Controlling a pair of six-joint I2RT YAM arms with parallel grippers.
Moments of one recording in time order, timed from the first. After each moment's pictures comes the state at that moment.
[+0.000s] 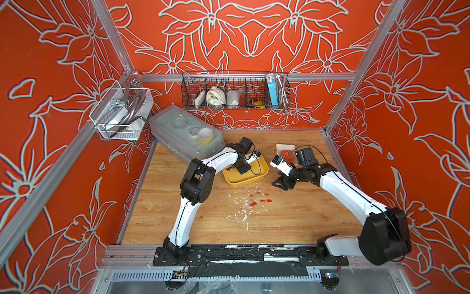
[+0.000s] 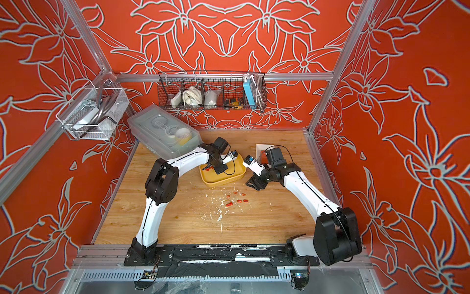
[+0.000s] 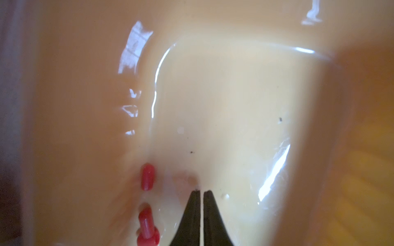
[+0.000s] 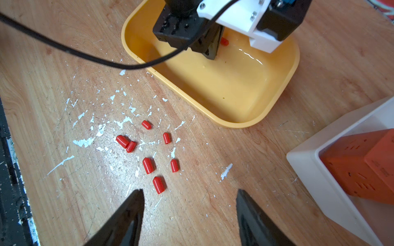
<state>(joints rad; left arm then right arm) -0.53 2.24 1.82 -0.77 0.04 0.48 0.33 1.35 0.98 -0.64 -0.46 -0.56</state>
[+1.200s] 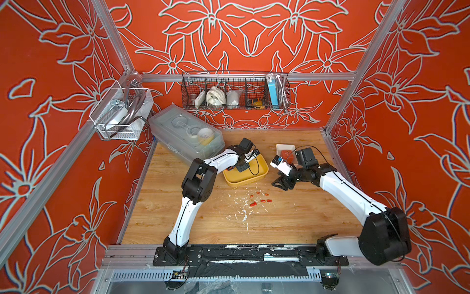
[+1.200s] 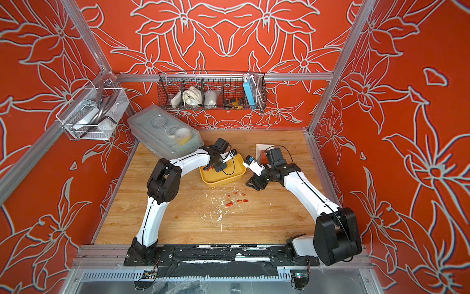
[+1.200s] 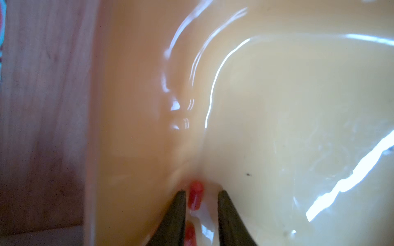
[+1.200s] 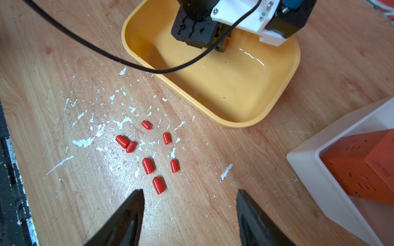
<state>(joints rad) -0.53 2.28 1.78 -0.61 -0.15 0.53 0.33 1.35 0.98 -0.63 -0.46 -0.56</state>
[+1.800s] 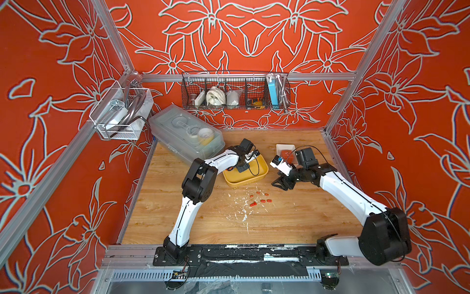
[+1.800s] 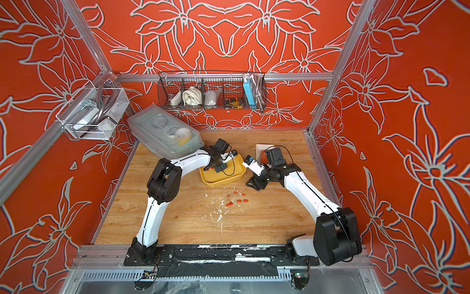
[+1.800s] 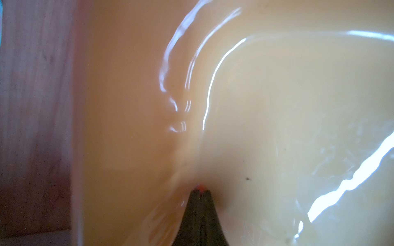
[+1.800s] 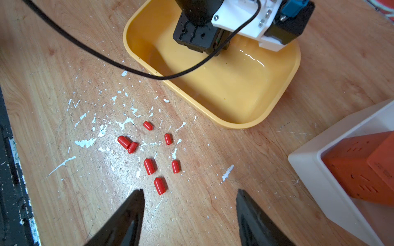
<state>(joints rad) -0.53 2.28 1.78 -0.62 -0.13 0.53 0.33 1.34 0.98 -0.63 -0.47 -0.56</state>
